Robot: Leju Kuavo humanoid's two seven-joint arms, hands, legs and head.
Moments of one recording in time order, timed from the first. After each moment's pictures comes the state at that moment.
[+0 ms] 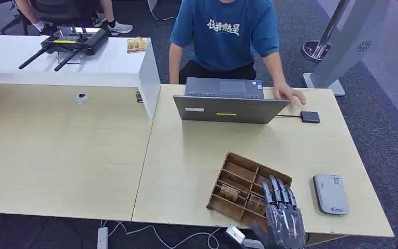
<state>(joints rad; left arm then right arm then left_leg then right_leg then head) 0.01 -0.23 0.51 -0.20 -1.35 0.30 0.02 0.17 -0.43 0.68 -1.74 1.37 -0.36 0.48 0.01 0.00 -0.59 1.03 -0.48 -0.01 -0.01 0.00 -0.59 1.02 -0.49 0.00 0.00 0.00</state>
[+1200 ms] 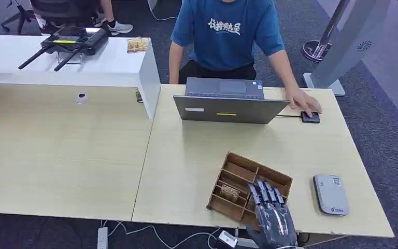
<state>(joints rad) 0.00 -0.22 0.49 -0.20 -1.37 0.28 0.00 0.11 -0.45 0.74 -1.69 1.34 -0.29 0.43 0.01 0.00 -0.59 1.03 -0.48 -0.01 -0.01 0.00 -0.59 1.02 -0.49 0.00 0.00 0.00</state>
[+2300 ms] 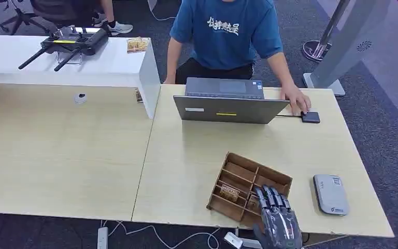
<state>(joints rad) 0.00 -0.21 0.50 -0.20 -1.34 0.23 0.01 0.13 -0.47 0.73 -1.70 1.32 -0.29 0.46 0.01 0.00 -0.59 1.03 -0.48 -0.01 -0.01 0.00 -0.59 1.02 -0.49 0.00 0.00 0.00</state>
